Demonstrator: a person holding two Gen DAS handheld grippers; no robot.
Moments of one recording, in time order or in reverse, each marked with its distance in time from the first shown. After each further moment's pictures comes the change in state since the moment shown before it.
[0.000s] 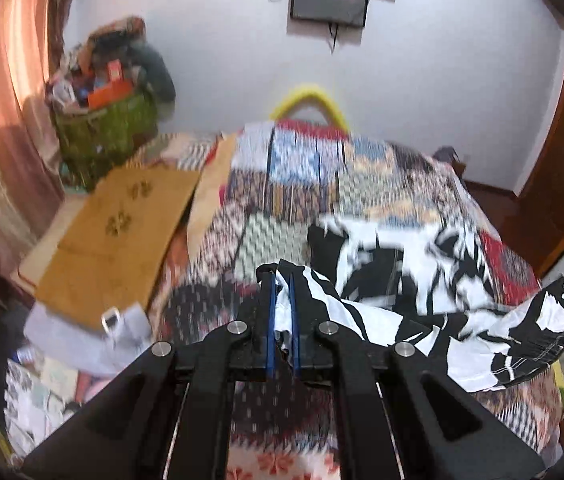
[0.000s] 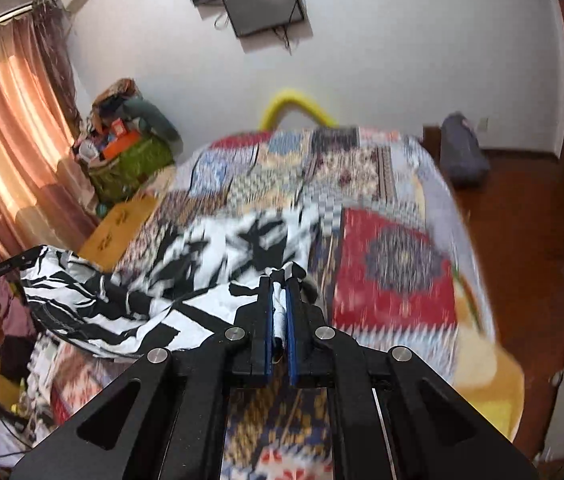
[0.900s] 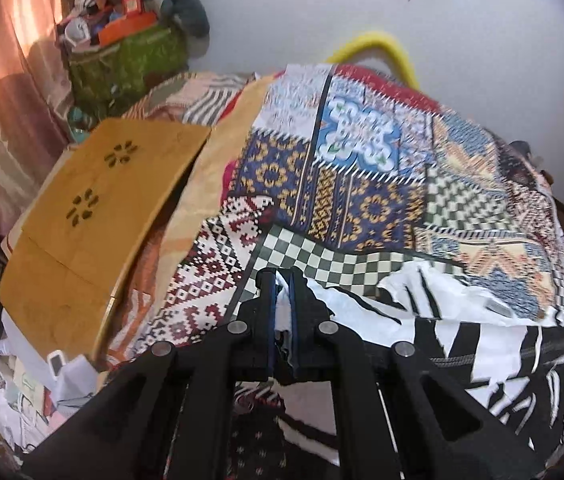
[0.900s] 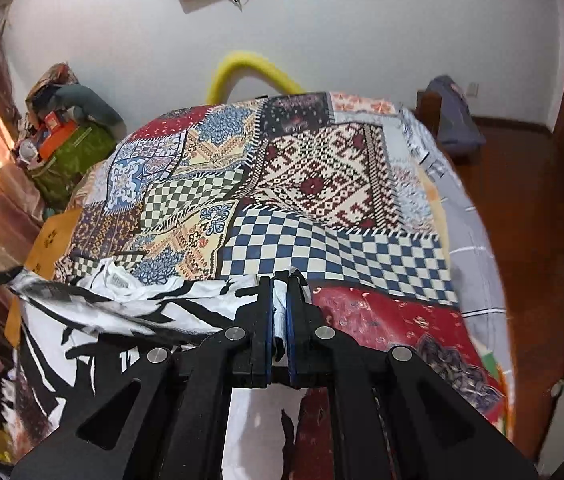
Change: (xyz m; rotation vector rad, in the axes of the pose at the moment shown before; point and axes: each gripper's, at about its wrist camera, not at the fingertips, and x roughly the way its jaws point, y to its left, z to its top) left arm 0.281 0.021 0.072 -0.146 0.239 0.157; right arm 0.196 -0.071 0.080 0.083 0.167 -0.085
